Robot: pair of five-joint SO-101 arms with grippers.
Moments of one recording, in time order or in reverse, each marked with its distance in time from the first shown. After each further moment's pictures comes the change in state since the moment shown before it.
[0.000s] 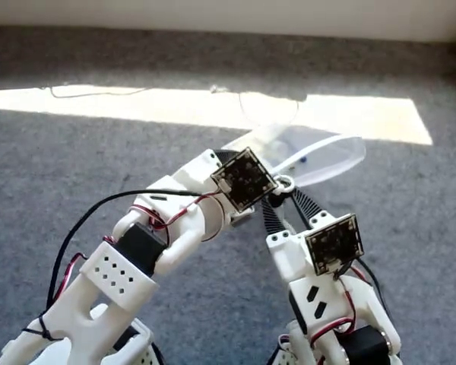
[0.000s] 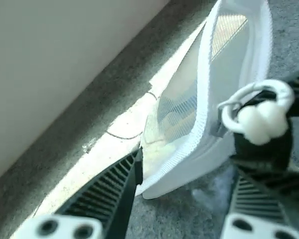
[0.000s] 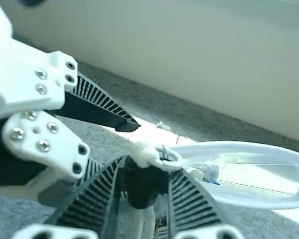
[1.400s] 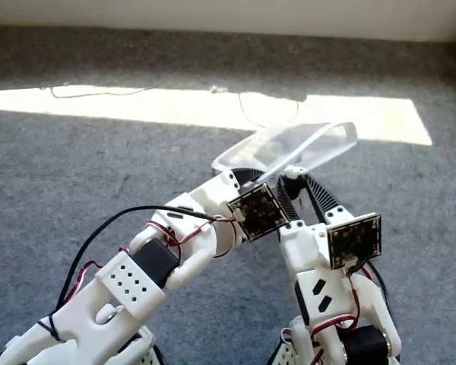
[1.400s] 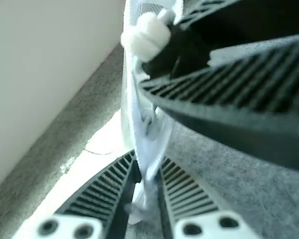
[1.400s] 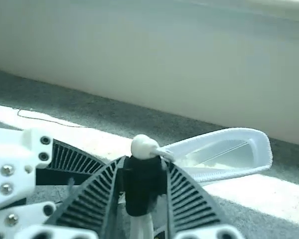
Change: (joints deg) left arm 3.8 -0.7 10.7 -11.3 -1.8; right arm 8.1 -0.1 -0.1 -5.3 -3.6
